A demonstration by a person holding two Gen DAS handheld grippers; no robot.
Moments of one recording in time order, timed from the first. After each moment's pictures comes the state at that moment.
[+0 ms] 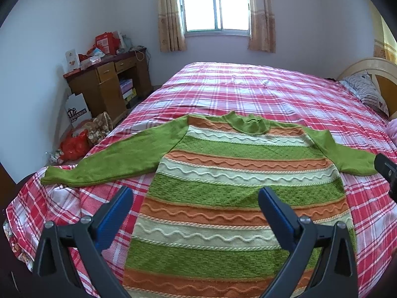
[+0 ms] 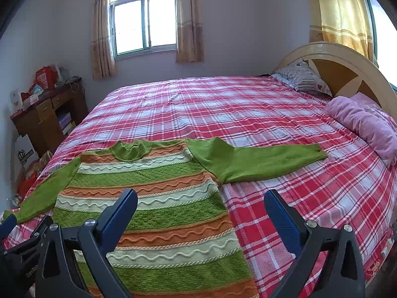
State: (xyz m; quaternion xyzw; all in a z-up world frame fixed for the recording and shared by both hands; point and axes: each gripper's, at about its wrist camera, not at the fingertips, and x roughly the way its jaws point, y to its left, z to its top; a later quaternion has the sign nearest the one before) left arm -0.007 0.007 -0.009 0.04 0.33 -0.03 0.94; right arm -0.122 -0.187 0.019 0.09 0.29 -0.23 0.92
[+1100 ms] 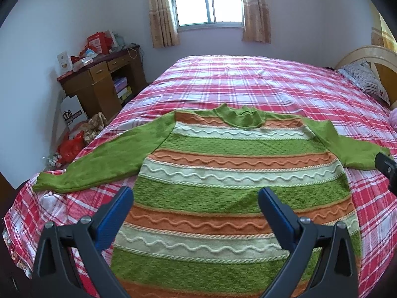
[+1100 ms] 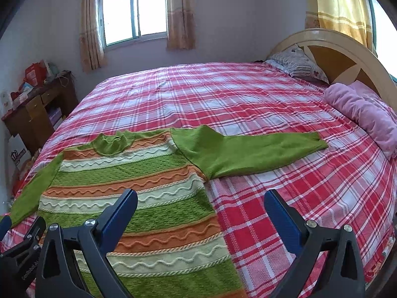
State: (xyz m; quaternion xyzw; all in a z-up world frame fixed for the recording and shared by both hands) left arm 0.017 -0.026 -0.027 0.07 0.35 -0.04 0.93; right arm -0.097 -0.228 -0.006 0.10 0.33 -0.25 0.91
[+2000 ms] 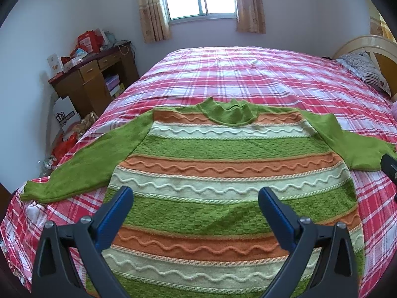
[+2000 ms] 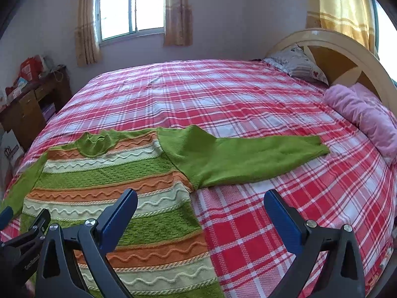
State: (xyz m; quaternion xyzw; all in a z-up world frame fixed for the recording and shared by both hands) left arm 0.050 -0.066 -0.043 0.08 0.37 -0.04 0.93; right arm -0.071 -0.249 -0.020 0.08 0.34 -0.25 0.90
